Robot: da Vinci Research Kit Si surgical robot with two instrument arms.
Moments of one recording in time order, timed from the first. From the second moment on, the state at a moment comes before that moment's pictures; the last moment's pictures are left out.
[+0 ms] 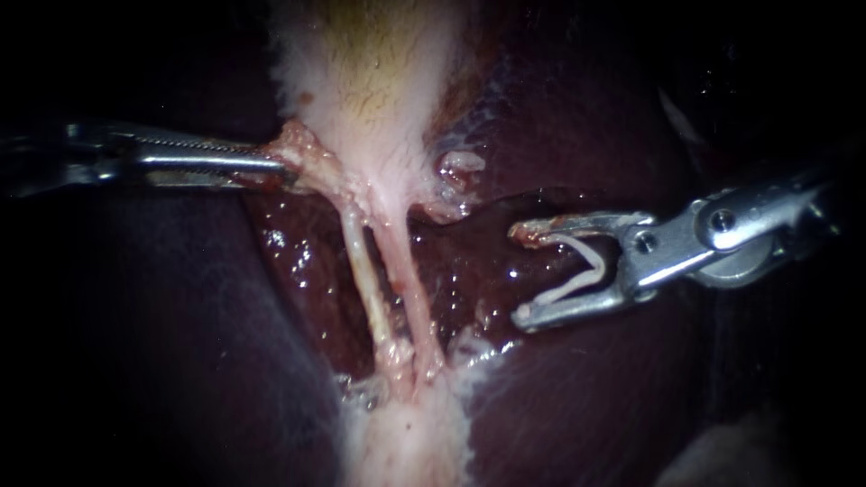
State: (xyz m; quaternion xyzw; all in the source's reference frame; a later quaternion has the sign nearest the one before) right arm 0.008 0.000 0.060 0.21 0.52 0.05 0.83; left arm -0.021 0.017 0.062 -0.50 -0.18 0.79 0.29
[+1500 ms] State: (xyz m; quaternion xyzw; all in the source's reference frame) right arm 0.020 -0.004 0.073 0.28 0.48 0.09 0.83; left arm -0.021 0.017 0.061 -0.50 -0.18 0.80 0.29
